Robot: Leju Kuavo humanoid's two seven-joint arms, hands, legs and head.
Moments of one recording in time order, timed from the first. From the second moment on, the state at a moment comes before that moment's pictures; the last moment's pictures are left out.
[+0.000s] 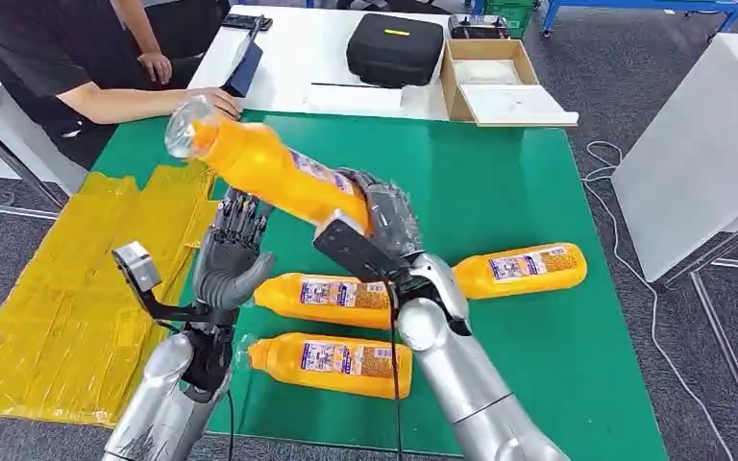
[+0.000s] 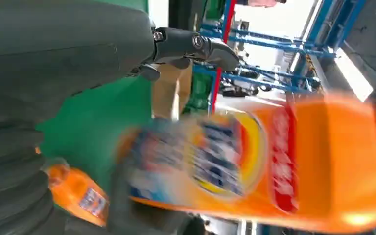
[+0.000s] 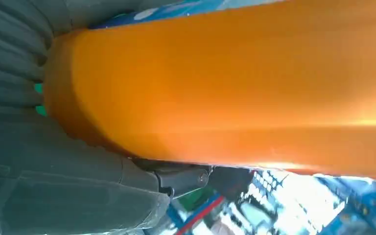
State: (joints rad) left arm -0.28 -0.11 -0.19 -1.32 0.34 -0.23 -0.47; right arm -0.52 0.29 0.46 -1.00 0.77 -0.08 -0.20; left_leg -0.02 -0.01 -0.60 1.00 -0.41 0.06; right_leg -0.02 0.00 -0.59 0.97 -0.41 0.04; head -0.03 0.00
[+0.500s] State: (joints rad) left arm -0.26 -0.12 -0.19 -1.32 0.39 -0.19 -0.45; right arm -0.53 0.35 0.69 -0.75 0.62 -0.14 -0.17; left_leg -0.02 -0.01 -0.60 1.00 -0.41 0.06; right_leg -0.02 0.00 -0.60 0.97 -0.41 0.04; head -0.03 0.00
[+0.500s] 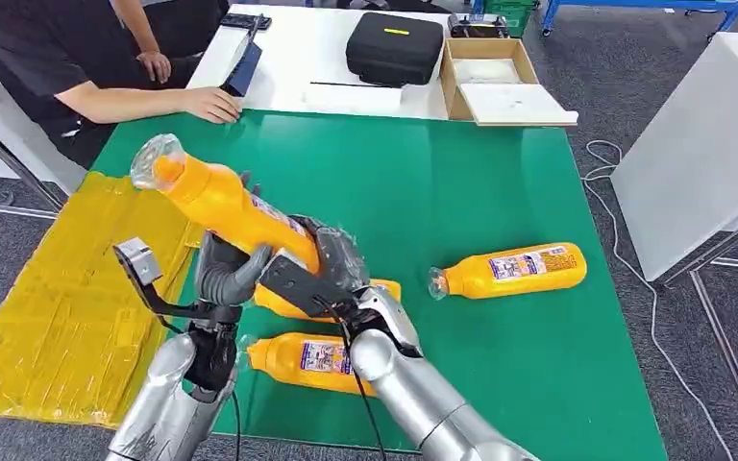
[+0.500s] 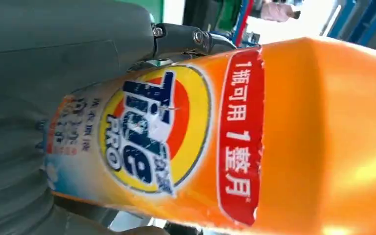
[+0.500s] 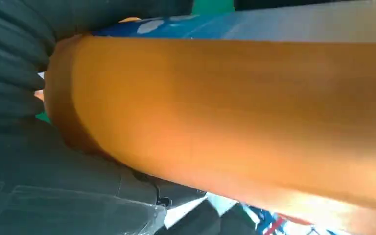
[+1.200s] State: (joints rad) left arm -0.17 -0.12 -0.11 -1.33 0.37 -0.21 -0.47; right arm -0.56 0.35 0.83 -0.61 0.64 -0.15 -0.23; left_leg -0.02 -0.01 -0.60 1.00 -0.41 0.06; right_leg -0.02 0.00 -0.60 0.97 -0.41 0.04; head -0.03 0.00
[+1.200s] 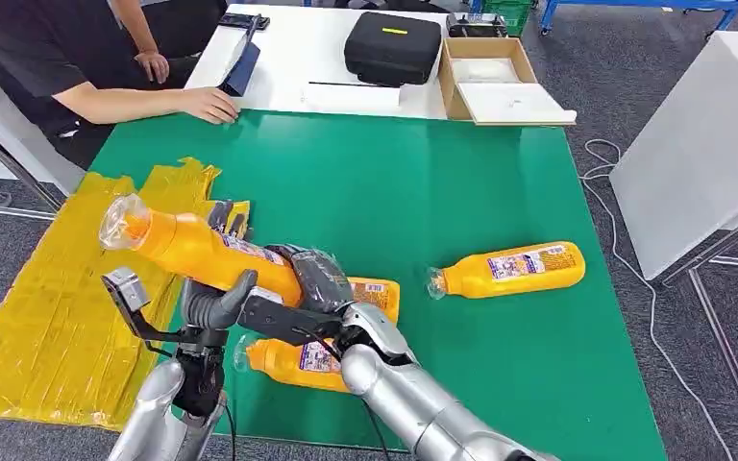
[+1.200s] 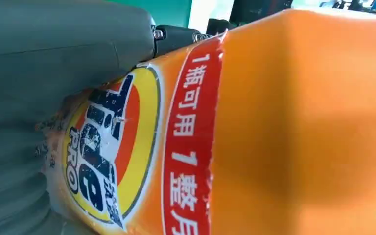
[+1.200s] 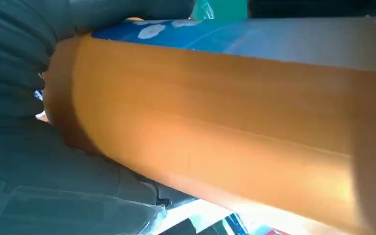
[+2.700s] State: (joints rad) left arm -0.24 -0.09 -0.02 -1.27 0.83 -0.56 -0.28; right arm -0.53 0.24 0.73 -0.77 0.64 -0.14 -0.30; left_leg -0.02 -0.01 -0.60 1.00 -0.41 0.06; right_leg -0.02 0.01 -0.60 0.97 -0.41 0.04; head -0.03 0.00
